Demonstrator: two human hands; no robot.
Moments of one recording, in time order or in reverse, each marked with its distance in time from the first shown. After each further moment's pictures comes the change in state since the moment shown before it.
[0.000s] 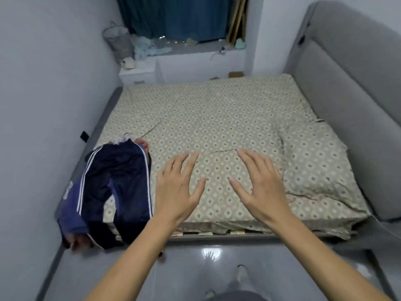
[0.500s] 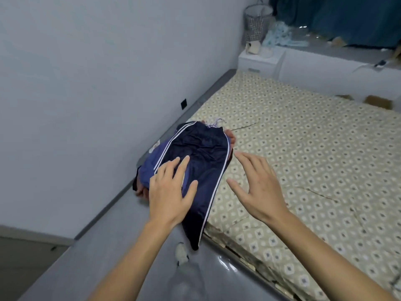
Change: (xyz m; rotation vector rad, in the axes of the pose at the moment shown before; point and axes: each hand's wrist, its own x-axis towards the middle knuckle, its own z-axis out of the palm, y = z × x) left_hand -0.048 -0.231 -0.059 0.187 0.178 -0.671; right_hand 0.174 -0.170 0.209 0.203 -0.358 -0.491
